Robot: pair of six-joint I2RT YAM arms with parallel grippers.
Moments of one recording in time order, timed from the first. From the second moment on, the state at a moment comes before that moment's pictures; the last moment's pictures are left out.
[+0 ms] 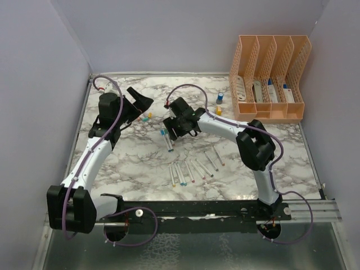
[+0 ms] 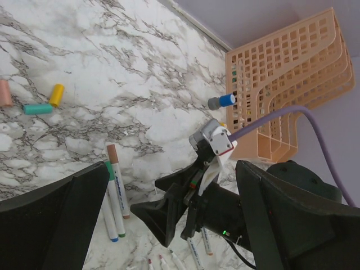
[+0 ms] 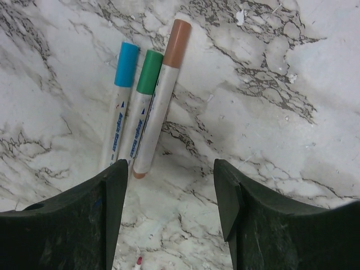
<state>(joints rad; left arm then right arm) -0.13 1.21 0.92 -0.06 0.24 -0.82 0.79 2.08 1.61 -0.47 0.01 0.16</state>
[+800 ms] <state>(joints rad) -0.13 1.10 0.83 -0.06 0.22 -0.87 0.82 2.19 1.67 -0.47 0.04 0.18</state>
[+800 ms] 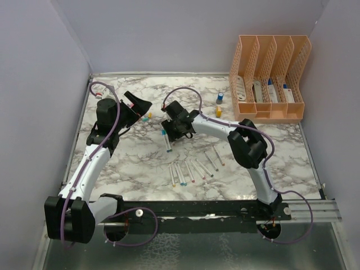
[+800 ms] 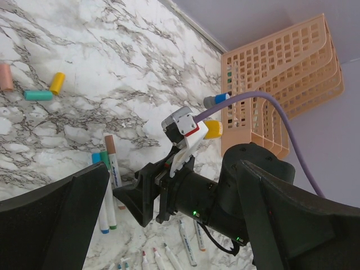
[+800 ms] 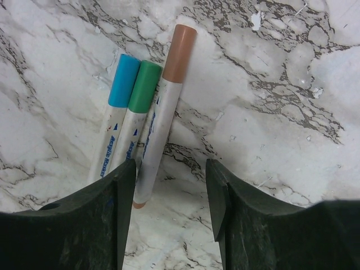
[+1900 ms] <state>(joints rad) -0.27 1.39 0.92 0.02 0.23 -0.89 0.73 1.90 1.27 -0.32 0.09 0.26</state>
